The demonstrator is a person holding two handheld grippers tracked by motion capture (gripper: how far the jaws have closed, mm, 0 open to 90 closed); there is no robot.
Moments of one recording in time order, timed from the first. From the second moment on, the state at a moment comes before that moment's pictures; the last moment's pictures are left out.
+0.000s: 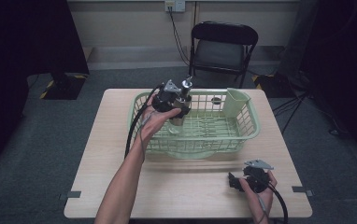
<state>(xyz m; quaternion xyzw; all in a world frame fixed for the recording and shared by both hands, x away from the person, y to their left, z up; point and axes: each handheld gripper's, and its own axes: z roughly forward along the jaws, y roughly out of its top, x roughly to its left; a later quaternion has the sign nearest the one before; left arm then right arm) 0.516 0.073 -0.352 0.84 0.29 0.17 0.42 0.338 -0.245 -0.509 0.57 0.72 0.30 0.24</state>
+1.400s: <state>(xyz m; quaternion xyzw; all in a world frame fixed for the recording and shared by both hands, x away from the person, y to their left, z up) 0.514 0.098 -0.371 0.85 0.31 0.12 0.42 0.338 -0.245 -0.509 0.57 0.72 0.30 0.24</state>
